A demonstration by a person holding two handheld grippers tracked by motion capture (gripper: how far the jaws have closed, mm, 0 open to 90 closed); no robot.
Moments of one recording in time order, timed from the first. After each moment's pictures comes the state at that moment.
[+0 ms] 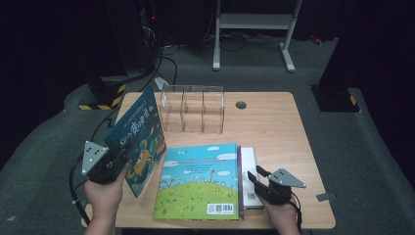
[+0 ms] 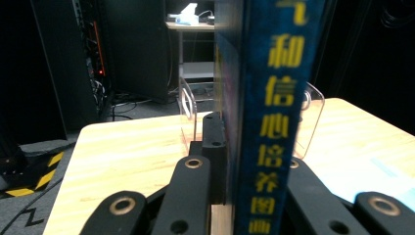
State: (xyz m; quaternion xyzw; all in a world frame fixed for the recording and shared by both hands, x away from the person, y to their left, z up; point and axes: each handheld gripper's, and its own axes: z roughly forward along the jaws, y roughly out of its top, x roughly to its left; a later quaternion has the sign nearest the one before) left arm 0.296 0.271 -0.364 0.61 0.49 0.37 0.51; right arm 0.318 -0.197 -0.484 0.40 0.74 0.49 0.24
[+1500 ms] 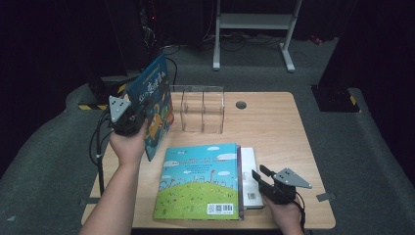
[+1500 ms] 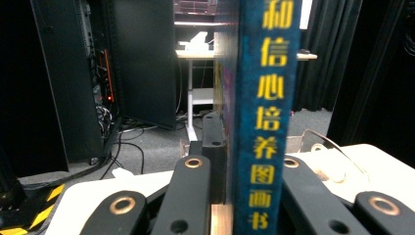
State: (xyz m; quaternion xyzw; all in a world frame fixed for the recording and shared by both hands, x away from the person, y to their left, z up) left arm 0.412 0.236 -0.336 0.58 0.48 0.41 0.52; right arm 0.319 -0.208 -0.483 0.40 0.73 0.50 0.24
